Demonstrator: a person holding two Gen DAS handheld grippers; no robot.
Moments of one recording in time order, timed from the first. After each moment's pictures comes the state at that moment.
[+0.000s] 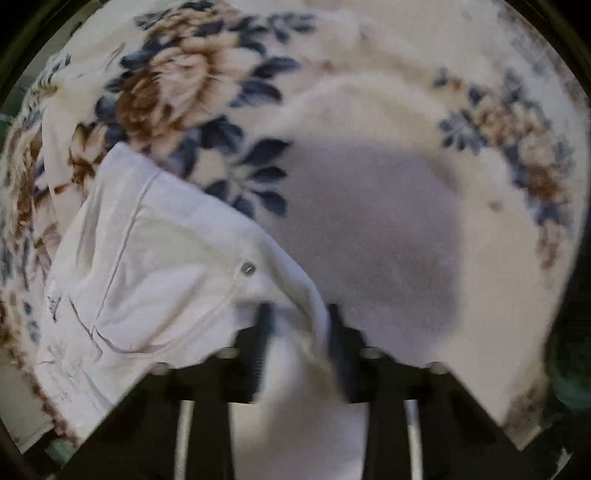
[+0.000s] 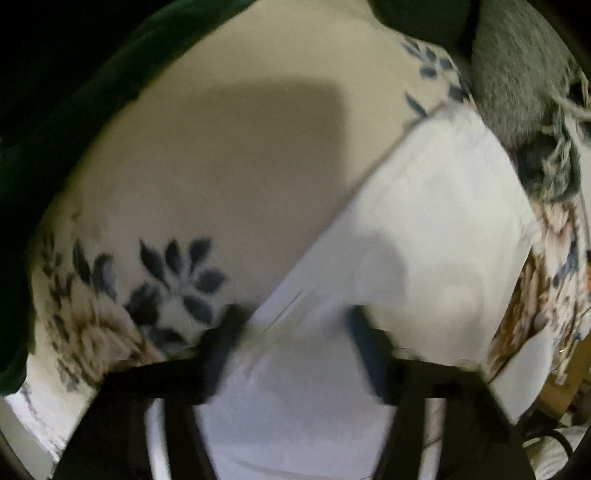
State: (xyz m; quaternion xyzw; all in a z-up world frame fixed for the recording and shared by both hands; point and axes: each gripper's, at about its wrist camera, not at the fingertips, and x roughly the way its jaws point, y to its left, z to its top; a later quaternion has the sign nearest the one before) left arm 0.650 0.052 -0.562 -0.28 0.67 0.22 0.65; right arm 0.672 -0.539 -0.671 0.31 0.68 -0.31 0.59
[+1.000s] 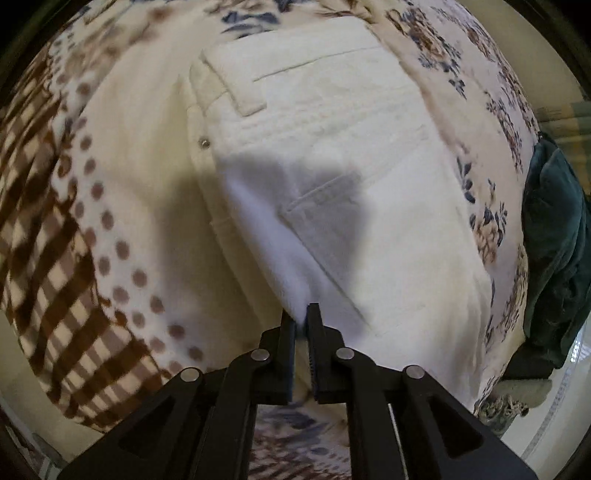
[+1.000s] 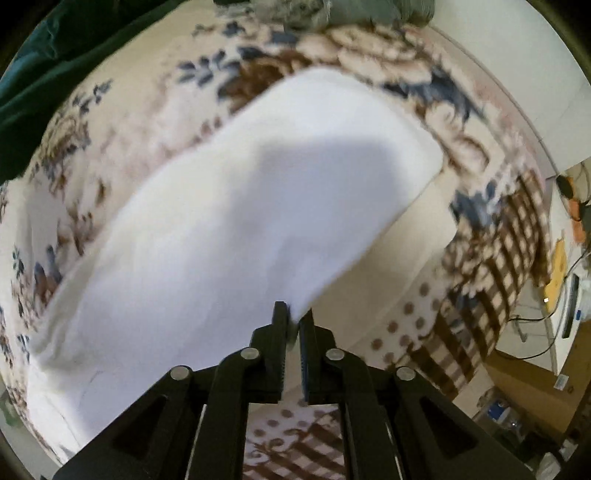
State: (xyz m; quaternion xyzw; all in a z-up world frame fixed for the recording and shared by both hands) left arm 0.264 0.110 -0.548 -0.41 0.61 0.17 0.66; right arm 0.281 -0.518 -0.601 0.28 0.65 -0.28 0.65
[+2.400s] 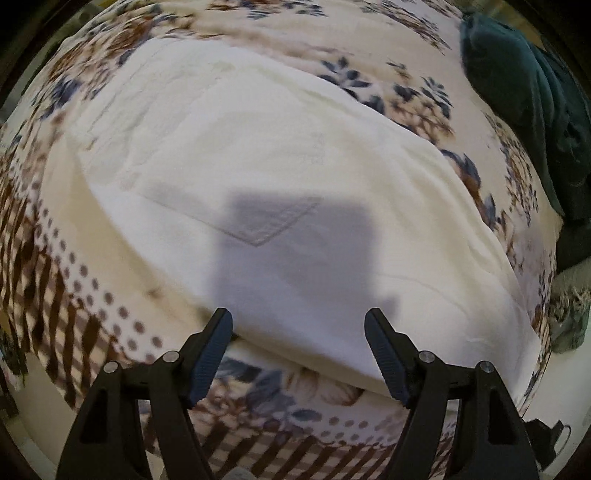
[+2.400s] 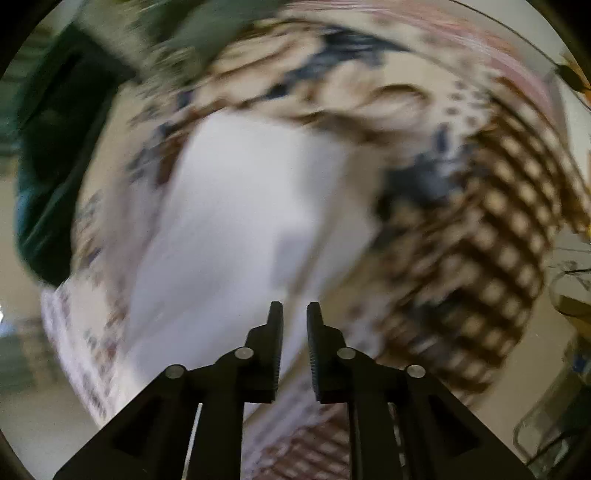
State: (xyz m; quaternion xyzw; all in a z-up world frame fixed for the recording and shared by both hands) left arm 0.273 -0.016 -0.506 -0.21 0.65 0.10 0.72; right arm 0.193 -0.628 -0.588 0.49 0.53 -0.25 0.65
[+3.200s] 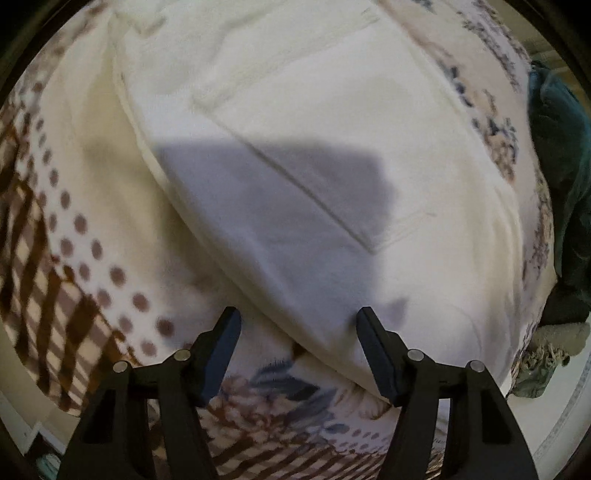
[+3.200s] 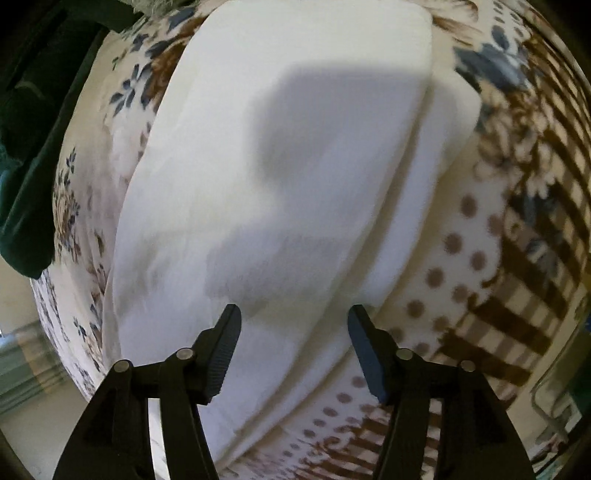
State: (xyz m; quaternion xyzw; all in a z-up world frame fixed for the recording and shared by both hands) left arm 0.249 0.054 -0.565 -0.34 0.67 0.13 0.64; right arm 0.235 -0.564 -0.654 0.52 0.56 -0.27 0.58
